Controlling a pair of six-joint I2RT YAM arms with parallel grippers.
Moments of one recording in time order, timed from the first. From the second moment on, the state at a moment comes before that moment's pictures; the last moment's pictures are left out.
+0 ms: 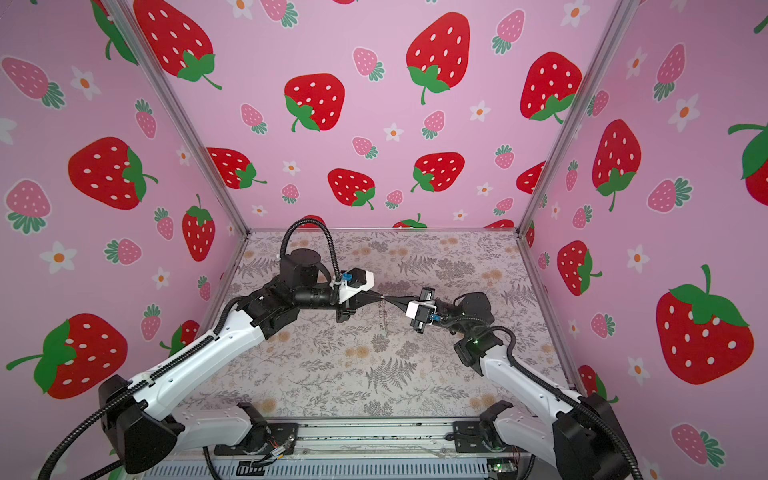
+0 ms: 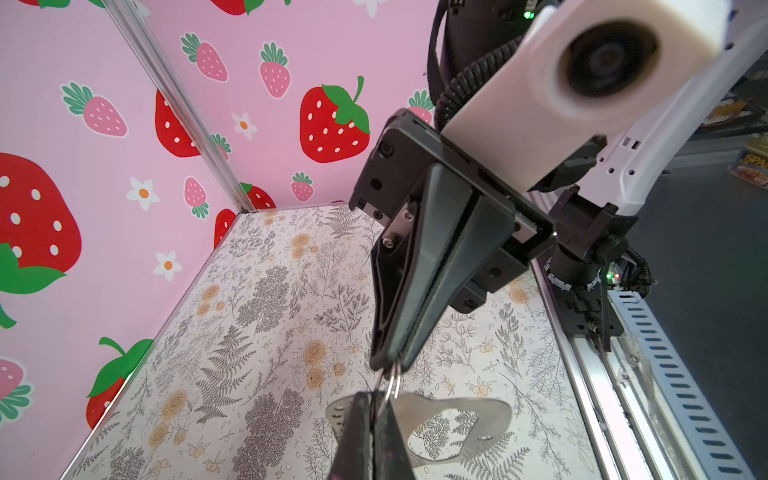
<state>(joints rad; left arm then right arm) -0.66 1.28 1.17 -0.31 0.67 0.52 0.61 1.09 0.54 0.80 -0.80 -0.48</state>
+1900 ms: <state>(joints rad) -0.27 0.97 1.09 -0.76 0.25 0.69 0.74 2.19 1.56 0.06 -0.44 -0.25</state>
